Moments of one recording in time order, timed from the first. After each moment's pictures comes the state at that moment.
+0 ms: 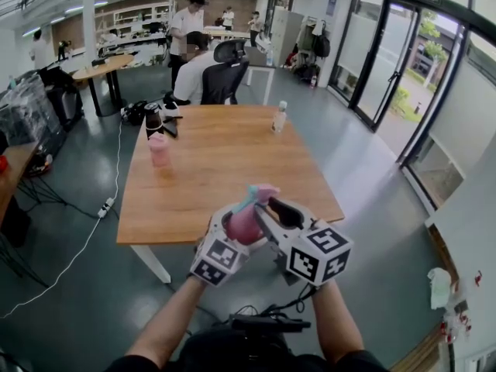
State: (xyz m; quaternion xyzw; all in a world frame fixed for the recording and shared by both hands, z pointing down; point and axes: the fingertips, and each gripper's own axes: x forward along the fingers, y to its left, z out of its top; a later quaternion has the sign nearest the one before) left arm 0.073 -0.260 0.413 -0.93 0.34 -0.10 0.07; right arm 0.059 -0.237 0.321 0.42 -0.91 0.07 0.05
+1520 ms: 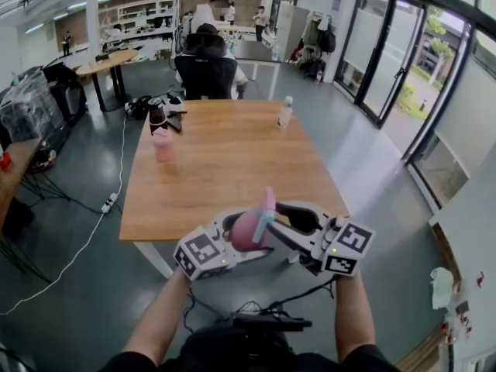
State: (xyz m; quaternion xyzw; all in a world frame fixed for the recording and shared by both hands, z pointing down) left arm 0.079 -0.216 0.401 -0.99 0.15 -0.04 0.04; right arm 0.066 -0.204 0.321 0.21 -0.98 0.01 0.03
